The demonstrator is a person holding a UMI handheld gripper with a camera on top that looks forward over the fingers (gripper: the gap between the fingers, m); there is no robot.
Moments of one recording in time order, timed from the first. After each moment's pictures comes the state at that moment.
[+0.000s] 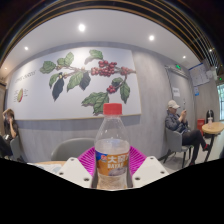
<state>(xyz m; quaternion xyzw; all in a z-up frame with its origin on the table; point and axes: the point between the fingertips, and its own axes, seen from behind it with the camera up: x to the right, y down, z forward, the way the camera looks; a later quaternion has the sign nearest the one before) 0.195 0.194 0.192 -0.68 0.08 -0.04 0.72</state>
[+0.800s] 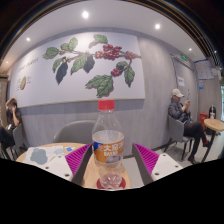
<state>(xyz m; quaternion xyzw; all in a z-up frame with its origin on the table) 0.191 0.176 0.134 -0.75 0.05 -0.03 0.66</state>
